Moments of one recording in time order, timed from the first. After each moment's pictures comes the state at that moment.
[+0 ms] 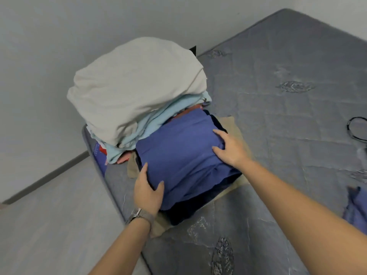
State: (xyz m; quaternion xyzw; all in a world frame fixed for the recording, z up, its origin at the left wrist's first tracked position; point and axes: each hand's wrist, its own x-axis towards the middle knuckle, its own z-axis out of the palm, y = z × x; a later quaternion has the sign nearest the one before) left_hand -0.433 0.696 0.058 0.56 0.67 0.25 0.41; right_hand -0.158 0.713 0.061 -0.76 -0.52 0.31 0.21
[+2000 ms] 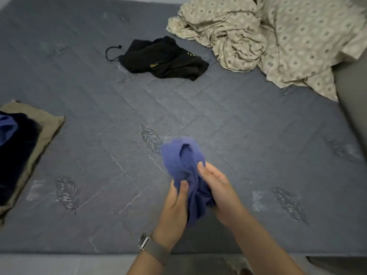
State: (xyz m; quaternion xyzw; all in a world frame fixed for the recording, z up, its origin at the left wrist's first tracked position) left_hand -0.291 0.120 0.167 0.60 0.25 -0.03 0.76; right_hand -0.229 0.025 0.194 -0.59 0.08 0.33 0.74
